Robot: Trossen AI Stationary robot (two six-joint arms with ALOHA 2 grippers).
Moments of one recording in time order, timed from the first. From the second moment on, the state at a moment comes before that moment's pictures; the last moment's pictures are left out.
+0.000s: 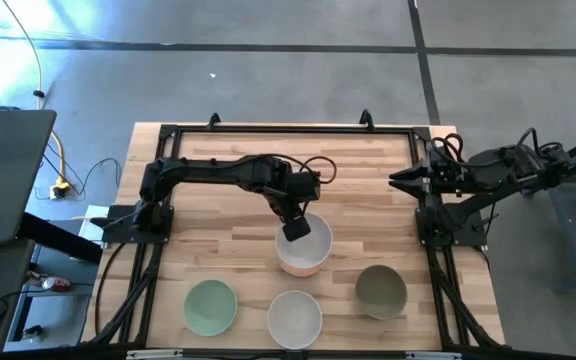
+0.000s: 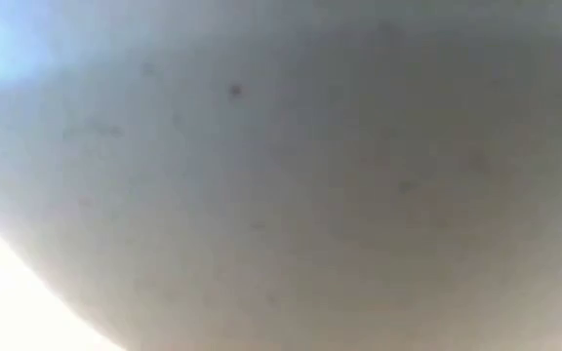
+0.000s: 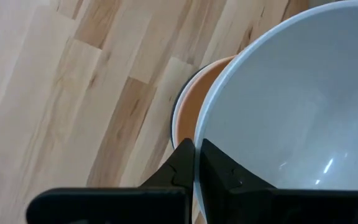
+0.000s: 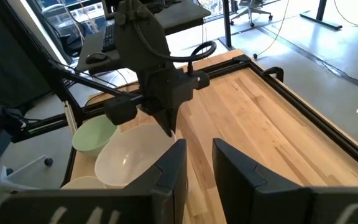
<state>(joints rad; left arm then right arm) 0.08 2.02 2.06 -1.29 0.03 -0.44 0.36 0.74 1.21 -0.83 0.47 0.40</state>
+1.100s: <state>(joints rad) 0.07 2.14 2.06 -1.28 -0.02 -0.41 0.36 0.74 1.21 -0.84 0.46 0.42</state>
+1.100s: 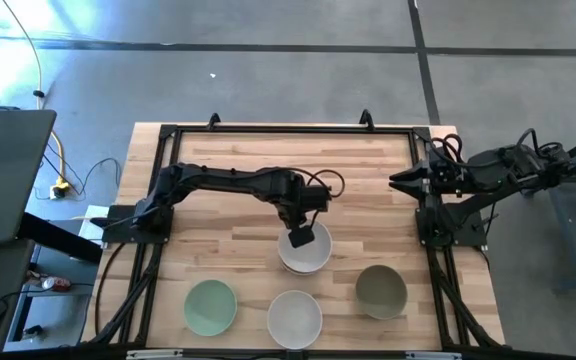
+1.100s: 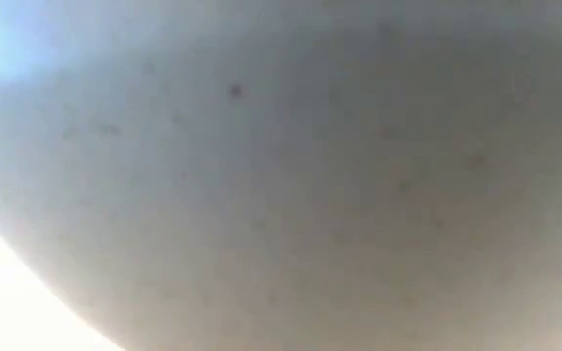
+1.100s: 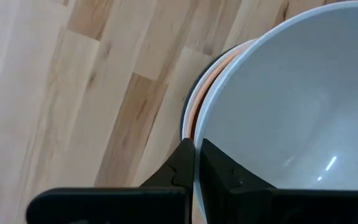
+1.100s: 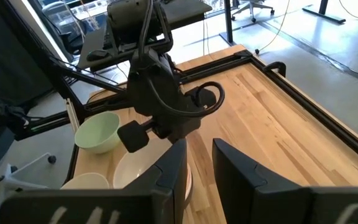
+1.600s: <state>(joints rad) 0.06 2.19 2.06 -1.28 0.01 -0.40 0.36 0.74 1.21 -0.86 0.45 0.45</state>
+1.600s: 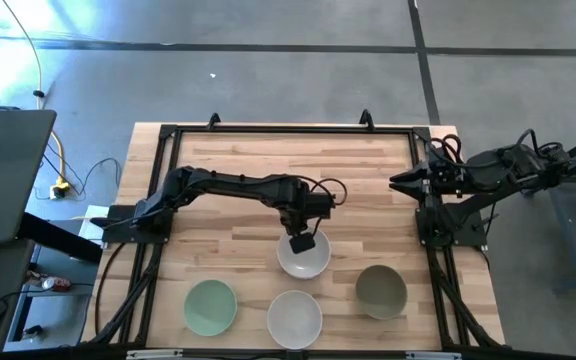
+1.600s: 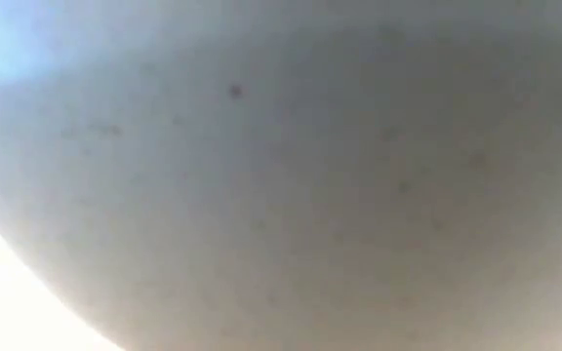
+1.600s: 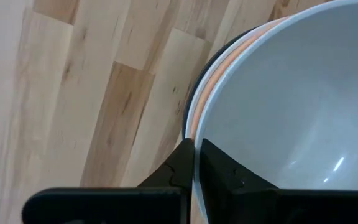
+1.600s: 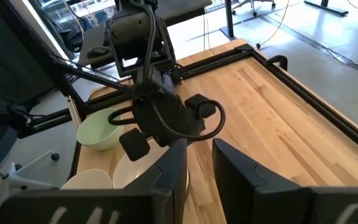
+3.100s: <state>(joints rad) 0.09 1.82 2.32 -1.53 -0.34 -0.31 0.45 1.11 1.21 -1.37 -0.09 0.93</state>
